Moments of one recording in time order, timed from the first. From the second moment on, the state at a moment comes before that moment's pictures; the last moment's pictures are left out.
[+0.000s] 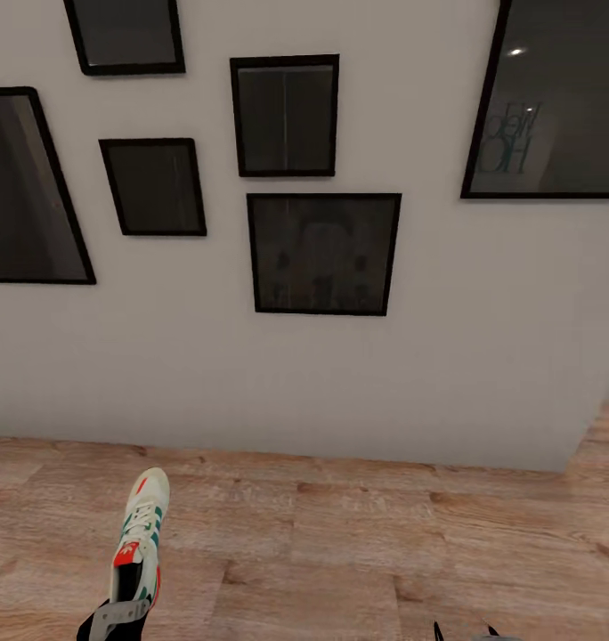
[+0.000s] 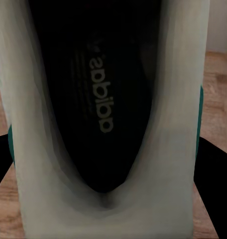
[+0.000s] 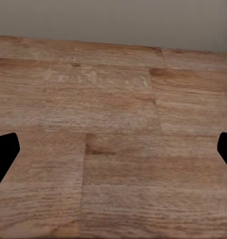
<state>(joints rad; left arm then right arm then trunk) -0.27 0.17 0.15 -0.28 0.09 -0.57 -0.21 -0.02 -0.02 -0.19 -0.68 0.12 -0.44 0.00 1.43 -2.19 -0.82</state>
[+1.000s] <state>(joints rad) -0.27 0.17 0.15 -0.28 0.09 -0.57 -0.21 -0.02 -0.02 -0.19 -0.68 0.12 -0.44 0.00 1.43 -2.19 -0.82</state>
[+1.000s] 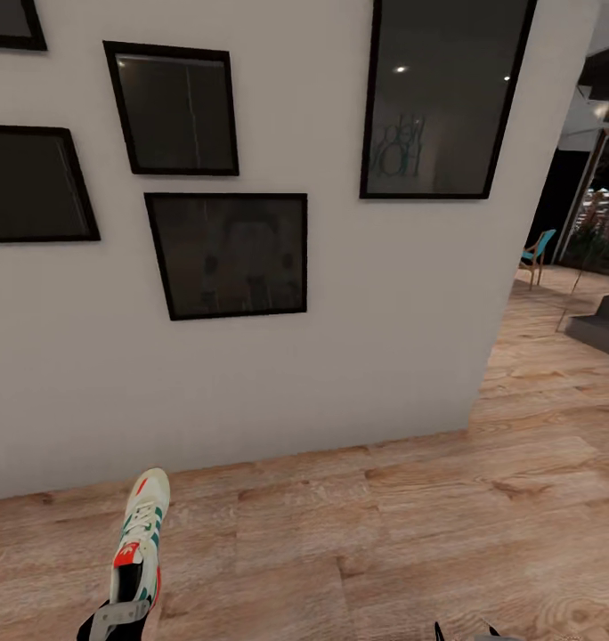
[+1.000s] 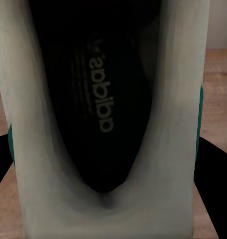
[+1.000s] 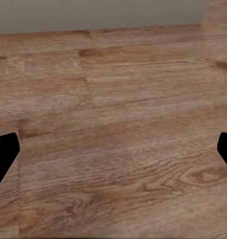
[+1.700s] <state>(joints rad) -0.27 0.17 0.15 -0.28 0.09 -0.57 -0.21 -0.02 -0.02 -0.19 -0.68 0.12 -0.44 0.00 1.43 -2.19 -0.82</state>
